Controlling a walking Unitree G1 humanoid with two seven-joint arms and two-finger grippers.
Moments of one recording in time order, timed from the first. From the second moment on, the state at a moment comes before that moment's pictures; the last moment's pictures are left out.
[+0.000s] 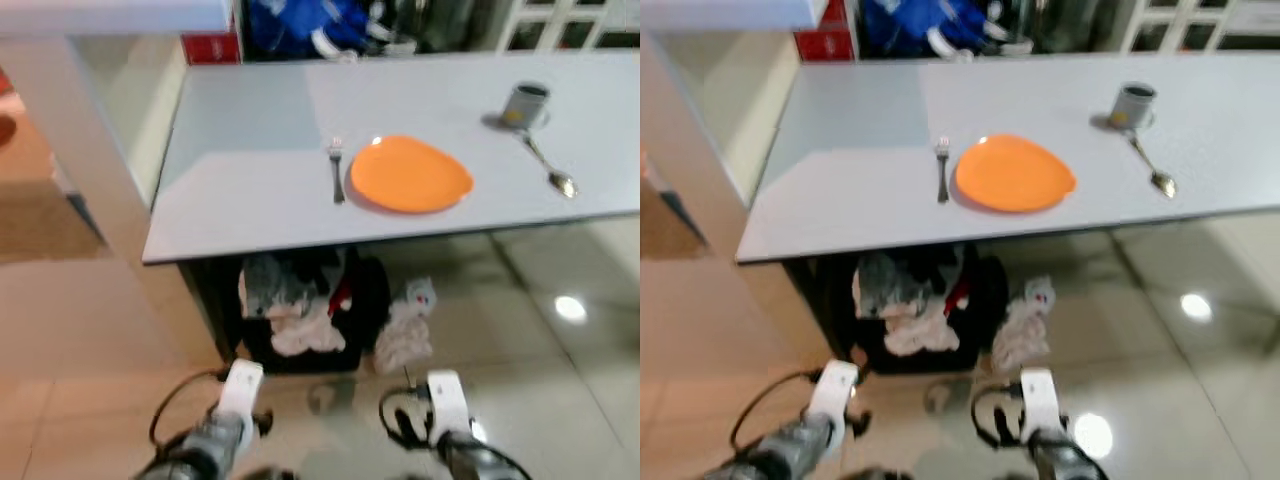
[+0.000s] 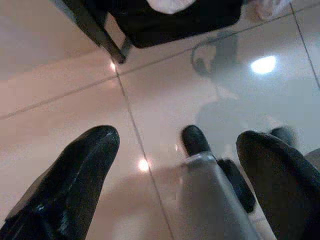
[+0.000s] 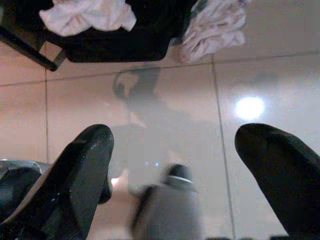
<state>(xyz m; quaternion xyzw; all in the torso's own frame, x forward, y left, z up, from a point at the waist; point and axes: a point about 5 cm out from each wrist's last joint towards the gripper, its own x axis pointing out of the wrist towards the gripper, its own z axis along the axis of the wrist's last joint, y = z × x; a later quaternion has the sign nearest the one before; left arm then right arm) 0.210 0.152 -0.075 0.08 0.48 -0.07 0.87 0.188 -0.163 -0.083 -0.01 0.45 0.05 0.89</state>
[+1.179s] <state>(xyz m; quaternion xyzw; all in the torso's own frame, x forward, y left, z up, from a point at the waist) 0.200 0.135 -0.080 0.07 0.50 -0.08 0.86 0.179 -0.171 -0.086 -0.01 0.45 0.06 0.89</state>
